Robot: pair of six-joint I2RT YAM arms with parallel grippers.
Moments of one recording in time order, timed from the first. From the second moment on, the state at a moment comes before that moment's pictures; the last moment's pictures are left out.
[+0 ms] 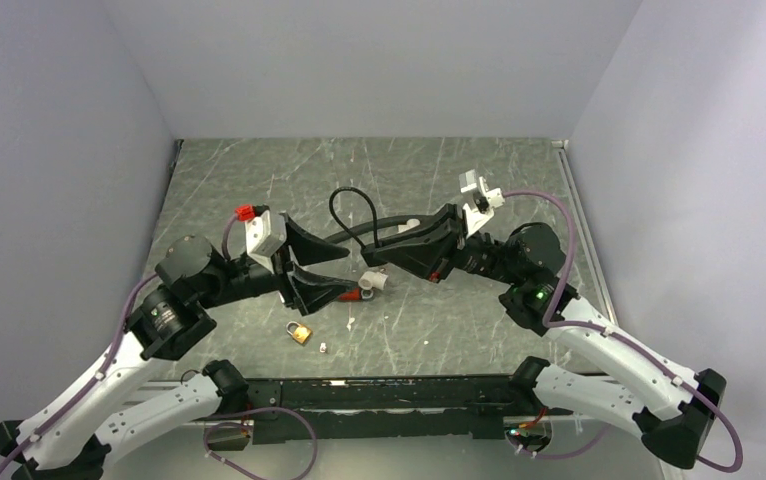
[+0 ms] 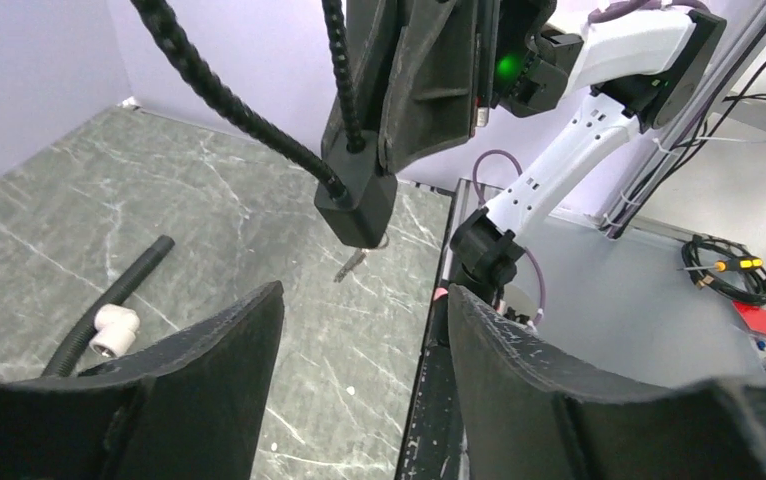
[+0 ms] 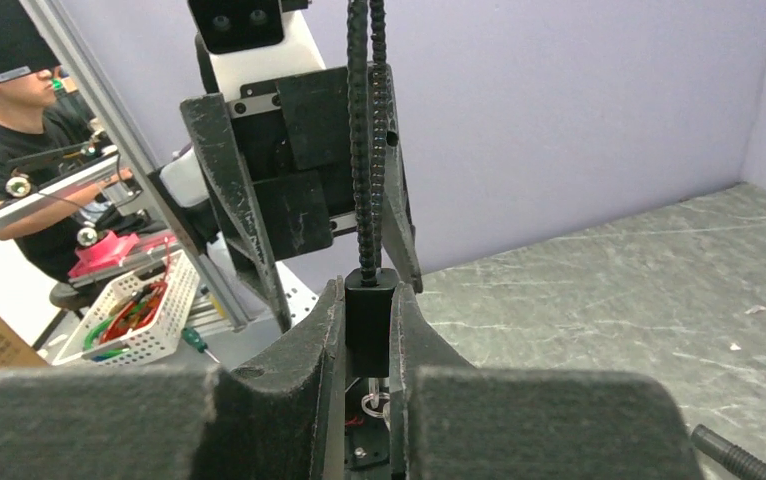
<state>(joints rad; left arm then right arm) -0.80 0.70 0.97 -0.16 0.50 -0.22 0.83 0.89 0.87 0.41 -0.55 0.50</state>
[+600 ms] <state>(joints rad) -0.80 0.81 0.99 -0.01 0.58 -0.24 0.82 0.91 0.87 0.50 -0.63 0.56</state>
